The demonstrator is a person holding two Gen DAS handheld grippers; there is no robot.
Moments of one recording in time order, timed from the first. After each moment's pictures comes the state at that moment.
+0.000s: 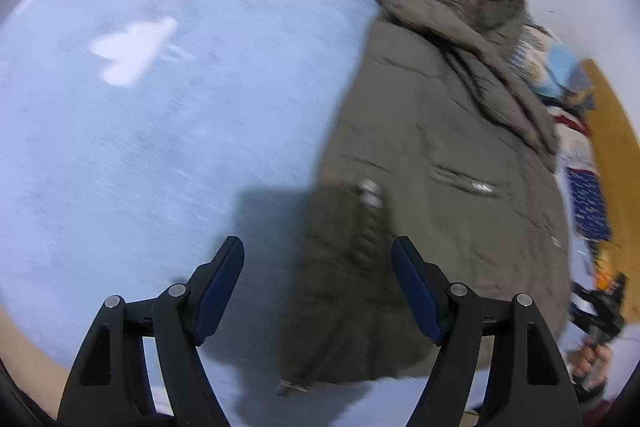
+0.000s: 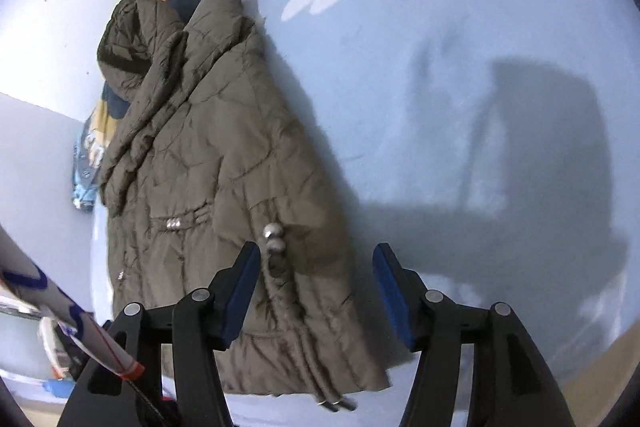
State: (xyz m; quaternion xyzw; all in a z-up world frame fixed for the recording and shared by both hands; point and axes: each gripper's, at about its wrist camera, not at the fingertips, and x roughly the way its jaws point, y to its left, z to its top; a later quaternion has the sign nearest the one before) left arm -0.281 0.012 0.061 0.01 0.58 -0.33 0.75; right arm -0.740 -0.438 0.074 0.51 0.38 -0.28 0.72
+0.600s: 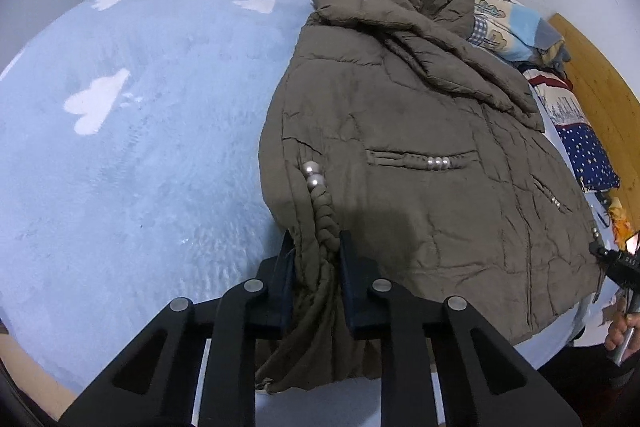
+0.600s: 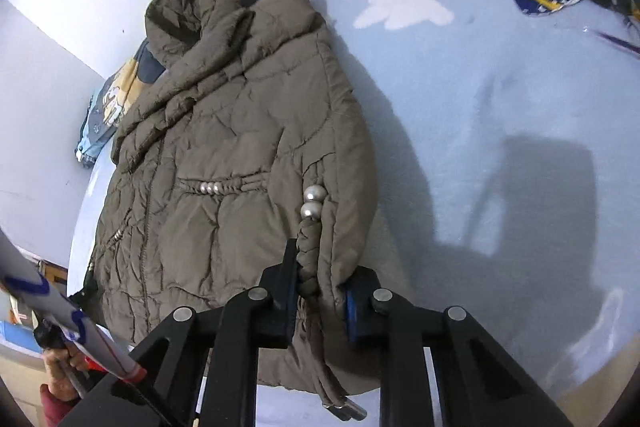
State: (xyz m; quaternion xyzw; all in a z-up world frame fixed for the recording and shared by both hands) left arm -0.317 -0.008 0.078 0.08 0.51 -0.37 0.78; right arm -0.719 -0.390 0.103 0.41 0.38 -0.27 0.78
